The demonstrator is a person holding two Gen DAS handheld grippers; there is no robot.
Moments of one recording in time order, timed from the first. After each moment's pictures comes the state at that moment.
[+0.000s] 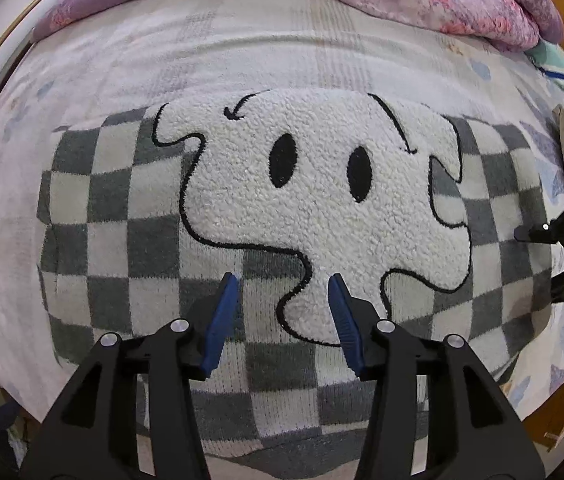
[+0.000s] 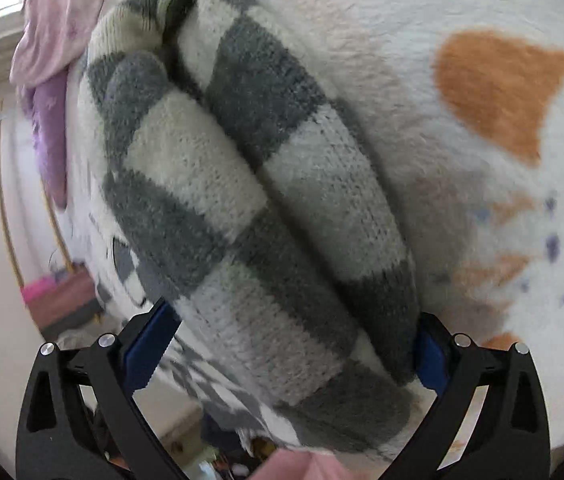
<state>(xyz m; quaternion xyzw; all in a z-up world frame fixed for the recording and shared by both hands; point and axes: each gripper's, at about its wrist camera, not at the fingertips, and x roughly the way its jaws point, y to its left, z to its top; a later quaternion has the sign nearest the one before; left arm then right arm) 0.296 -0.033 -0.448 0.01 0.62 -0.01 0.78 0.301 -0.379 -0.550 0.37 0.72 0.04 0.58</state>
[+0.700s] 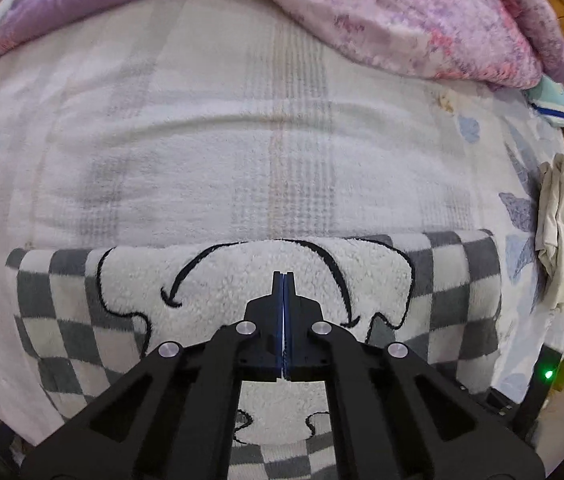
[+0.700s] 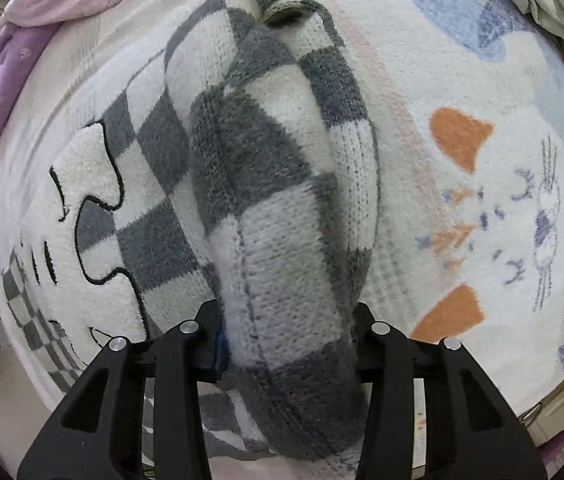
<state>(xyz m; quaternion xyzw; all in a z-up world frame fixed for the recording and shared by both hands) 0.460 -0.054 -0.424 -0.04 0.67 -0.05 0.74 0.281 -0.323 -0.501 0.21 0.70 -0.05 0.68</state>
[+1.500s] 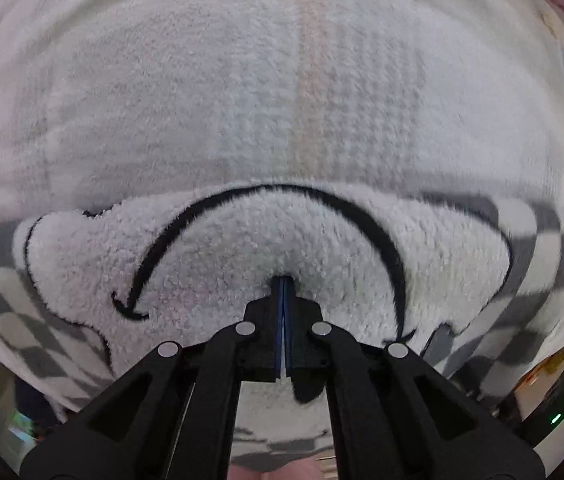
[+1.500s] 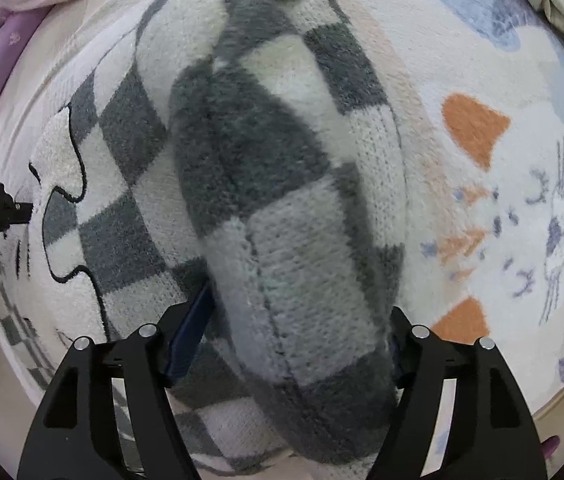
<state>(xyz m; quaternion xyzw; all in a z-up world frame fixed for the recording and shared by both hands) 0.478 -0.064 -0.531 0.00 0.81 -0.02 0.58 0.288 -0.323 -0.540 0.21 0.72 -0.05 0.66</state>
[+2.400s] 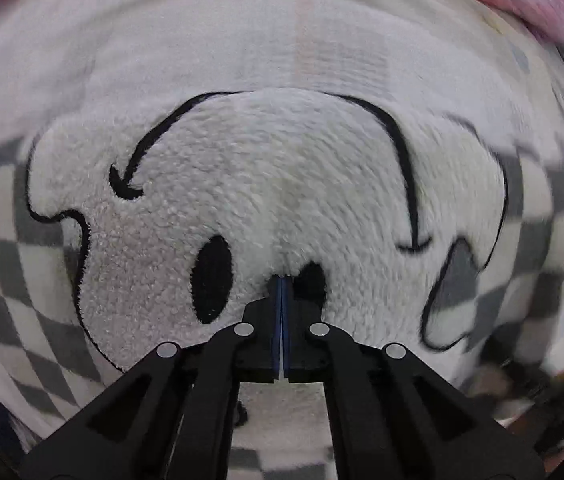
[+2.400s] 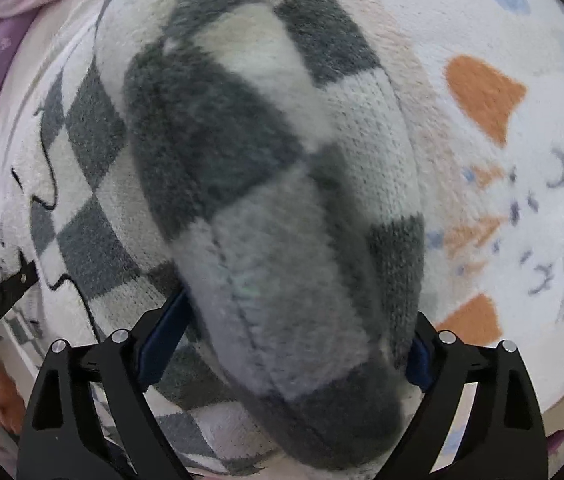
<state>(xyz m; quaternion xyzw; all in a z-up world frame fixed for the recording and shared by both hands) 0.394 -0.048 -0.500 -0.07 0.73 -0.01 0.68 0.286 -0.371 -0.586 0.22 0.73 -0.03 0.65</state>
